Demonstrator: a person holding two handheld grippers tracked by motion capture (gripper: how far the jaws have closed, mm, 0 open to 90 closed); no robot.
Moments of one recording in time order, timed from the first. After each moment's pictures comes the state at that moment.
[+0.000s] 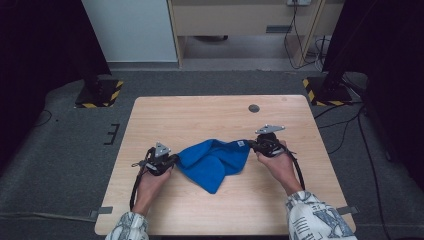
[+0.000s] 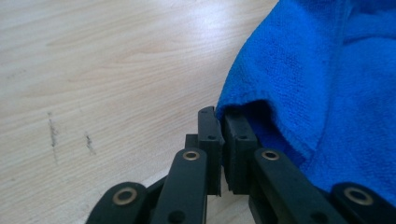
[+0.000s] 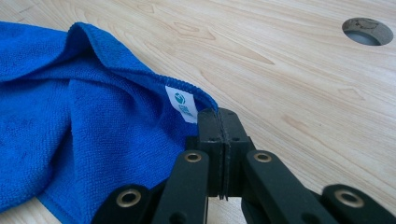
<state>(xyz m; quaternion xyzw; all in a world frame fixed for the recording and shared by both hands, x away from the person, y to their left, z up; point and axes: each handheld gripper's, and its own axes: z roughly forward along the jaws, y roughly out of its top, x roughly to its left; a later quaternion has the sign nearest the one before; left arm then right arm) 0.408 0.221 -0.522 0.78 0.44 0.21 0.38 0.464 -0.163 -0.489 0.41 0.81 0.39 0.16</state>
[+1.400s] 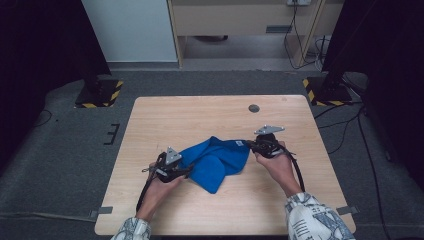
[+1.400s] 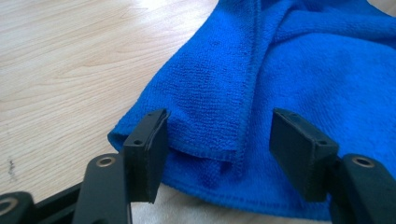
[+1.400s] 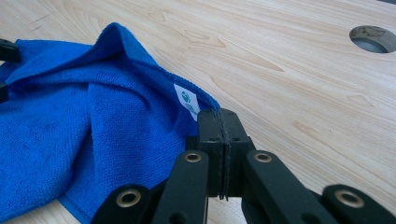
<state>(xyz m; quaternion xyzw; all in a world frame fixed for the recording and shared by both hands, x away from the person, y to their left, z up) 0.397 0.188 -0.528 0.80 0.41 0.21 0.39 0.458 -0.158 -0.483 0.41 0.80 0.40 0.16</state>
